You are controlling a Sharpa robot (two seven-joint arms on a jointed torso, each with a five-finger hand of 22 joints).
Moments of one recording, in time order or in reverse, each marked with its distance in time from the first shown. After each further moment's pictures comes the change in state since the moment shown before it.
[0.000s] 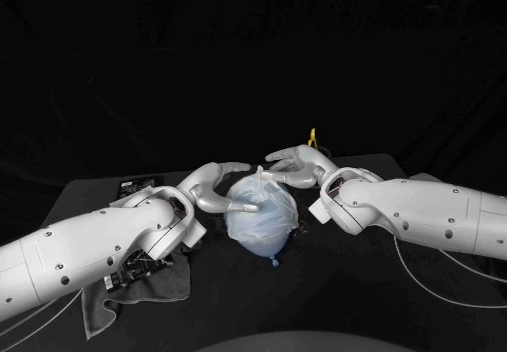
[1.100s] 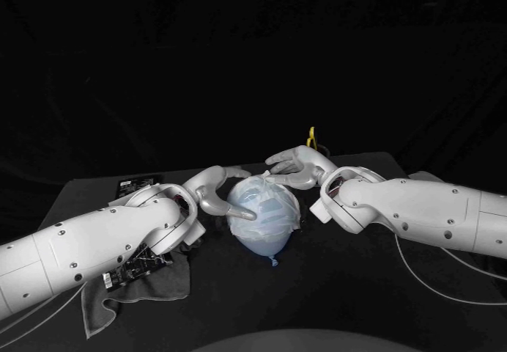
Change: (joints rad) left arm 0.000 0.044 -0.002 -0.063 -0.138 0.056 -0.104; left_hand 0.101 0.005 0.014 0.003 0.000 0.030 0.005 0.014 0.012 -0.005 -0.048 0.000 0.001 0.000 0.000 0.000 0.000 -0.015 -0.011 0.003 -0.004 -0.001; right arm -0.005 -0.005 0.002 0.001 -0.063 0.012 -0.044; right_hand 0.114 0.001 0.172 -0.178 -0.007 0.055 0.010 0.007 0.002 0.014 -0.007 0.017 0.000 0.040 -0.005 0.014 -0.010 0.000 0.022 0.000 0.017 -0.005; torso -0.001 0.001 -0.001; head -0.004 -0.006
